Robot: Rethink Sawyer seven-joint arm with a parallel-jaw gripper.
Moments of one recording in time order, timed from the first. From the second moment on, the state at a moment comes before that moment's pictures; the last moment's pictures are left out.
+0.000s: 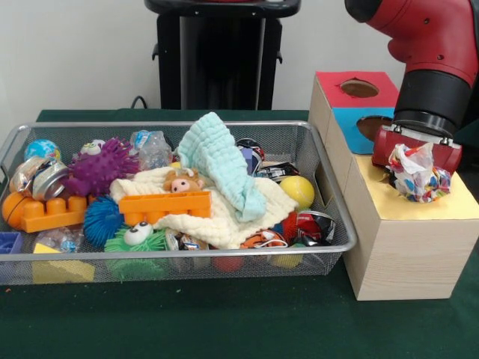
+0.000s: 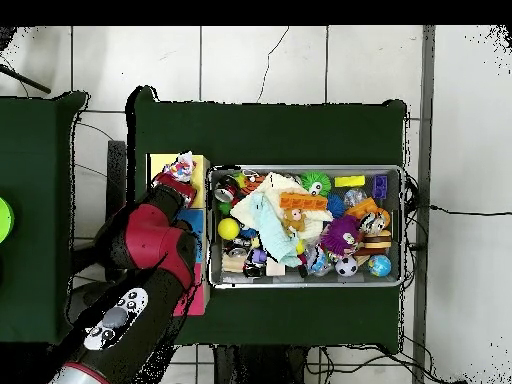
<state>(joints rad) 0.55 -0.14 -0.63 1.44 0.49 -0.13 2.26</state>
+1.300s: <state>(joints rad) 0.56 -0.14 -0.63 1.44 0.51 -0.14 2.26</state>
